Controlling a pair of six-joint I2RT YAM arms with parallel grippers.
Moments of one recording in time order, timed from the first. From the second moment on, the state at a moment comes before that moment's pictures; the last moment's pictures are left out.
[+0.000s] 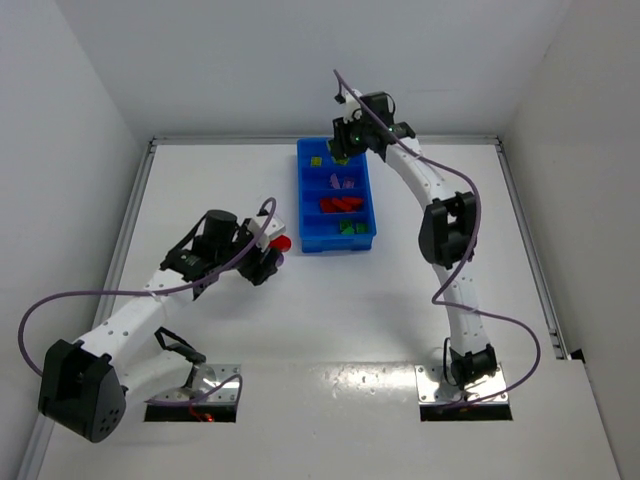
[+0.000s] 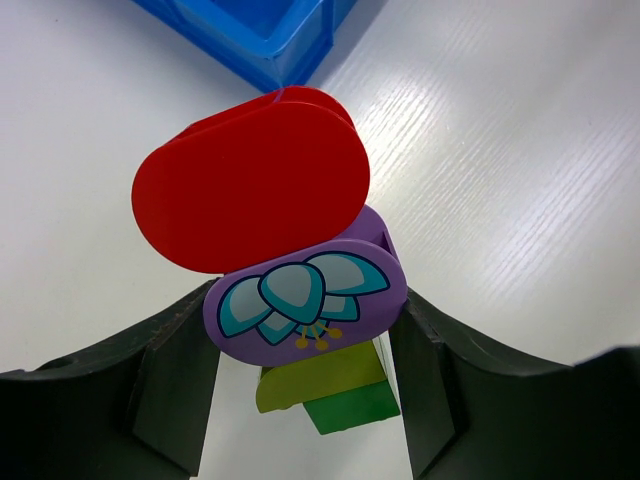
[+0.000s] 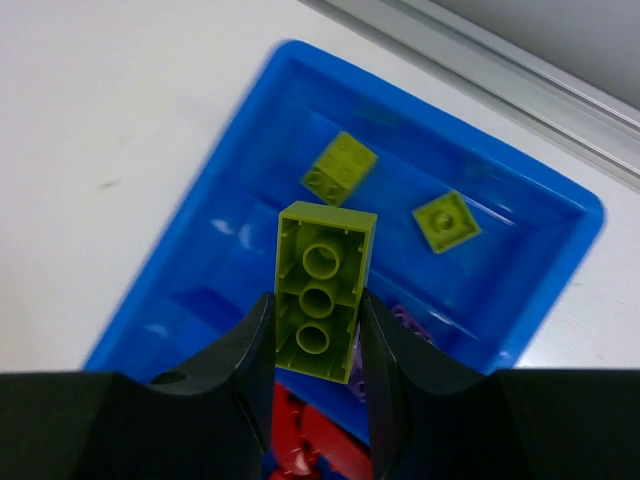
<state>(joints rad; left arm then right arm) -0.40 1.05 0.71 -0.35 0.33 0.33 0.33 2.42 2.31 -0.49 -0.33 -0.03</state>
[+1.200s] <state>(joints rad) -0.37 1.10 0.74 -0.33 0.38 0.34 0.25 2.39 2.21 -0.39 -0.66 0.10</state>
